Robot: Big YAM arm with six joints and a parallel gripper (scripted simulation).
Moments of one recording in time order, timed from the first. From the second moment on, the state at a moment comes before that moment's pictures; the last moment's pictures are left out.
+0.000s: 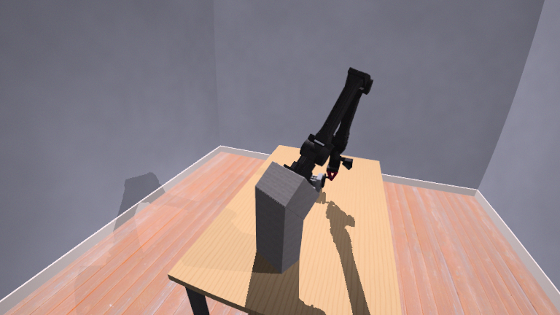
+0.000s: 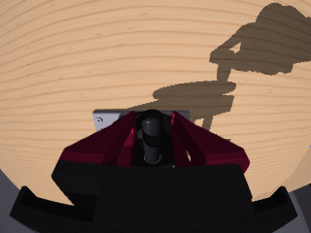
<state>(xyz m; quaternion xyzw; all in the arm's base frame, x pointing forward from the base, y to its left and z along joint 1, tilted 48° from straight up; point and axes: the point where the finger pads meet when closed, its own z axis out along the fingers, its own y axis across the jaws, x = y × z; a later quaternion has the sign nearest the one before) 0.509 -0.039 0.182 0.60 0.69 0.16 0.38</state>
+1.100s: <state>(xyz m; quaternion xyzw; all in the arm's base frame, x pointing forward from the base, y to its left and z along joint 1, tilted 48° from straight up) 0.510 -0.039 0.182 0.60 0.69 0.16 0.38</state>
